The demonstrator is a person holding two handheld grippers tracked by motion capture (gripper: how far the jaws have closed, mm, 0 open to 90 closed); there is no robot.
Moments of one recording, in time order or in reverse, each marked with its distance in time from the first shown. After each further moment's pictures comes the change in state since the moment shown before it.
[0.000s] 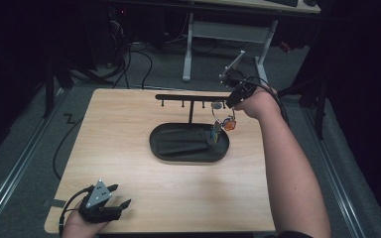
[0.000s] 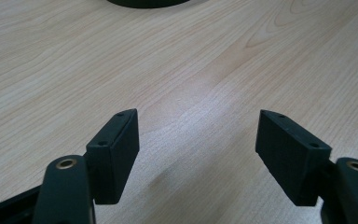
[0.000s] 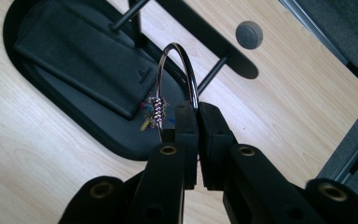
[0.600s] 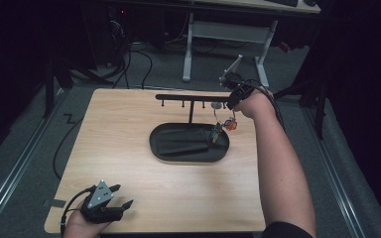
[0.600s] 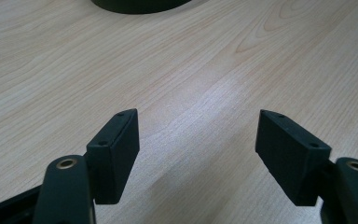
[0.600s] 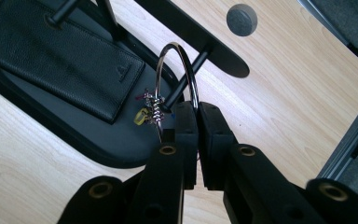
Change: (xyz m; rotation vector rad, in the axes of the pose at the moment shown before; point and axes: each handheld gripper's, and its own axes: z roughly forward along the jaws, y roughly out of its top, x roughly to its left) left arm -0.004 0.003 0.001 -0.009 -0.017 0.009; right arm -0.011 0.004 0.032 0.044 -0.016 0.044
